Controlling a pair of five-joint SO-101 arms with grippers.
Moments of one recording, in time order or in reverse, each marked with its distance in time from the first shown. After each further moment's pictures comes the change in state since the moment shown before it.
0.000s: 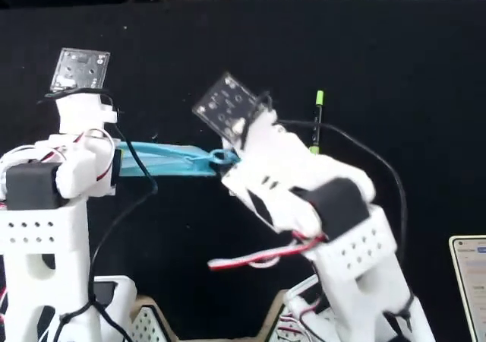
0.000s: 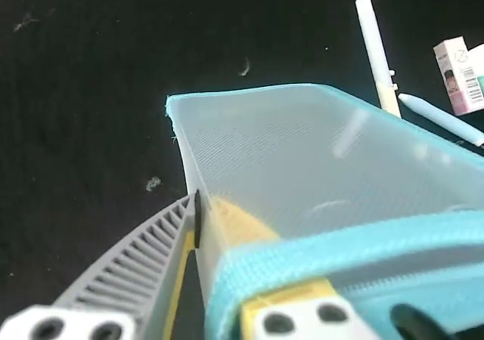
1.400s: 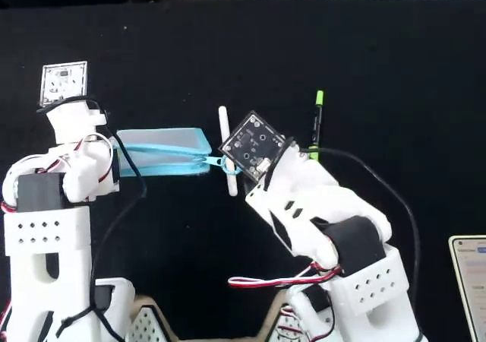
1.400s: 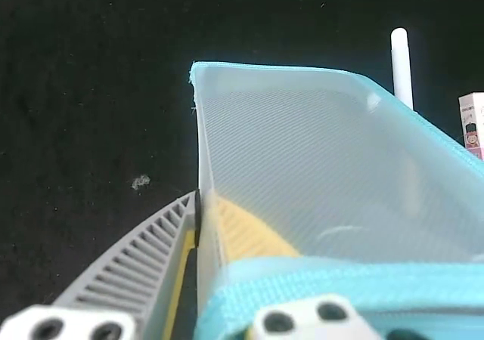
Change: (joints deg) left arm -2.8 -1.1 17.2 -14.1 9.8; right arm 5.8 -16.9 19.5 -7.6 7.2
